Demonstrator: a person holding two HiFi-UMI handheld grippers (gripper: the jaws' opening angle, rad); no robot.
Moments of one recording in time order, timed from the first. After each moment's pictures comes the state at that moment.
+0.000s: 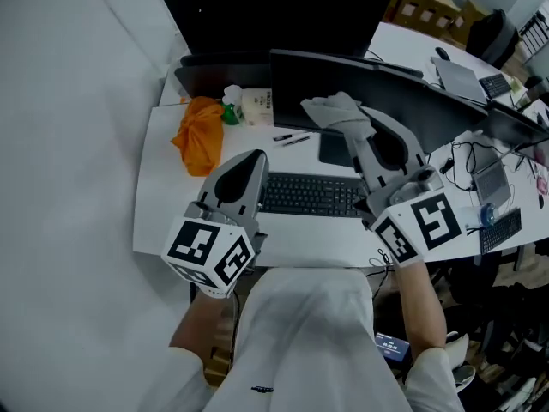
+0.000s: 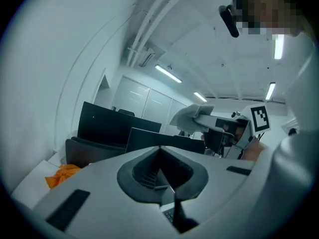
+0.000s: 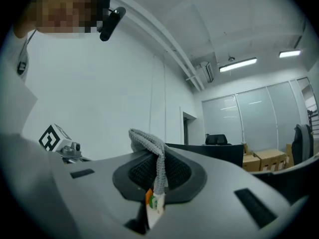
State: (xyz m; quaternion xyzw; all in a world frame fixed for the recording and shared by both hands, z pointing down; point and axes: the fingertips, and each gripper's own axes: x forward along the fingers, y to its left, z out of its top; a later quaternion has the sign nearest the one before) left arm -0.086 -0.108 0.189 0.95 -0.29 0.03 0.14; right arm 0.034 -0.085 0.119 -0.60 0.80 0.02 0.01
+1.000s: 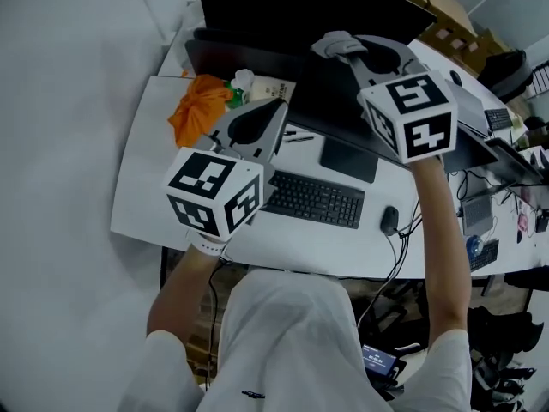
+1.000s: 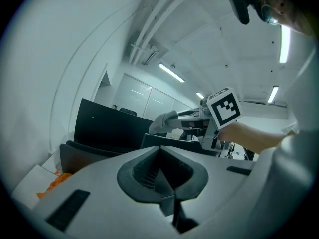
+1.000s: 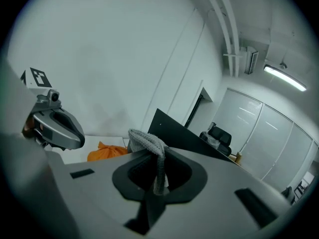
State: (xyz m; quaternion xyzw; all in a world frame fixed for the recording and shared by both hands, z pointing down) left arm -0.067 -0.199 0.186 0.95 -0.29 0.03 0.15; right arm 0.042 -0.264 0.144 -0.56 0.77 0.05 -0.29
